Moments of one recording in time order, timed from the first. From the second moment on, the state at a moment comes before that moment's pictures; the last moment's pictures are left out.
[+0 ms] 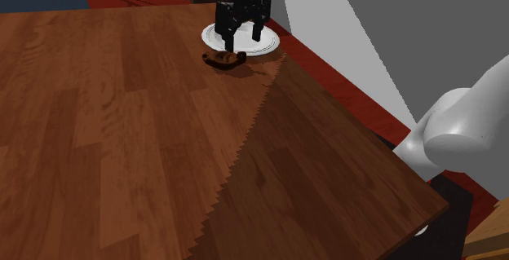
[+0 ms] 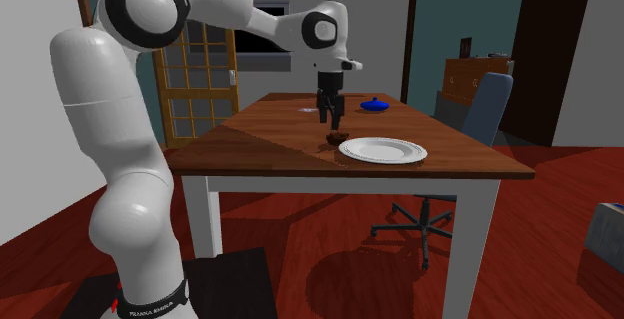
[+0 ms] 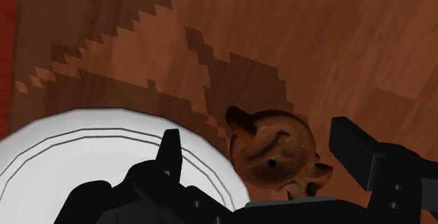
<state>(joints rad) 0.07 -0.11 0.38 -1.87 0.06 1.76 0.37</state>
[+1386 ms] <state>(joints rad) 0.09 -0.01 0.41 -1.86 0.02 1.85 0.42</state>
